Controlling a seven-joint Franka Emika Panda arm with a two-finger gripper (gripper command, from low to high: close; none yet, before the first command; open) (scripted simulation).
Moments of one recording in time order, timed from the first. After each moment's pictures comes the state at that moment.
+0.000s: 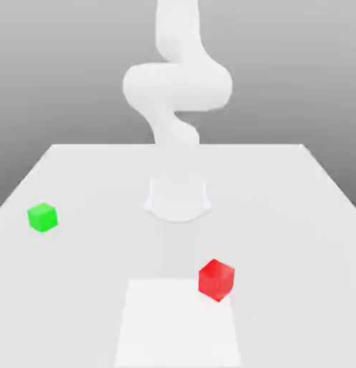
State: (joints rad) arm -0.01 -0.74 0.04 -2.36 0.01 2.35 0.88
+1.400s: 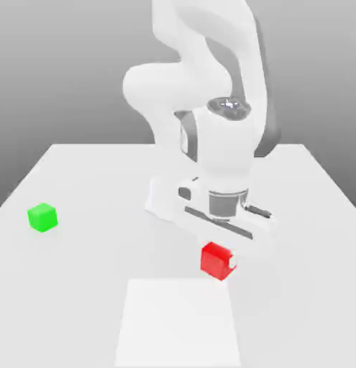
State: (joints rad) arm -0.01 -0.10 0.14 -2.91 0.03 2.82 1.72
